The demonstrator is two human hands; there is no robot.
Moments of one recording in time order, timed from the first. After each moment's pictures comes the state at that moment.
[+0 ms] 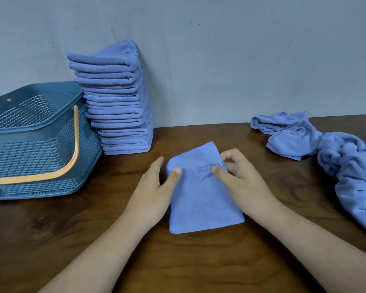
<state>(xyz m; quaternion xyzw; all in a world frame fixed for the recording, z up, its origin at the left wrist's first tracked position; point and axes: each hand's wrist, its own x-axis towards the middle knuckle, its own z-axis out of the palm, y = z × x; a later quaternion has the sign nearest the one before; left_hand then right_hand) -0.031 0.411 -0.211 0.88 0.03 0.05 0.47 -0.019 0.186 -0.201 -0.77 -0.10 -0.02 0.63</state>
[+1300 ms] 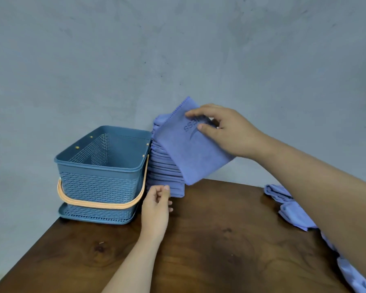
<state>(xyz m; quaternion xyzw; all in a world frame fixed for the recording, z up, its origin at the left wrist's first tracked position) 0.001 0.507 -0.195 0.61 0.09 0.26 0.74 0.029 0.338 0.064 -0.85 -0.42 -0.18 0.27</state>
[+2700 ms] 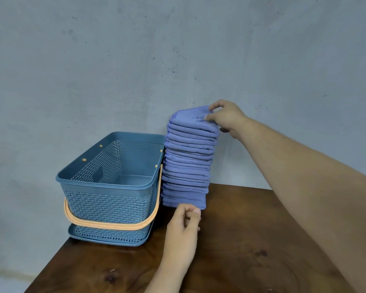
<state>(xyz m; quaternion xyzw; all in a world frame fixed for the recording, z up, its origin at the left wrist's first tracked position) 0.010 0.501 -0.209 0.71 0.06 0.19 0.68 0.218 0.398 0.041 -0.84 -0.11 -0.09 0.53</state>
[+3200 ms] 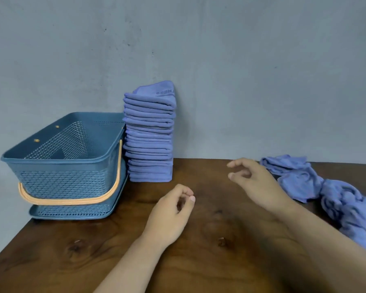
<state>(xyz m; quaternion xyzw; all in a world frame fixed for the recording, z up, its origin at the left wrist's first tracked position) -0.015 0.456 -0.204 0.87 -0.10 0.13 0.46 0.032 0.201 -0.125 -0.87 -0.10 -0.08 0.47</state>
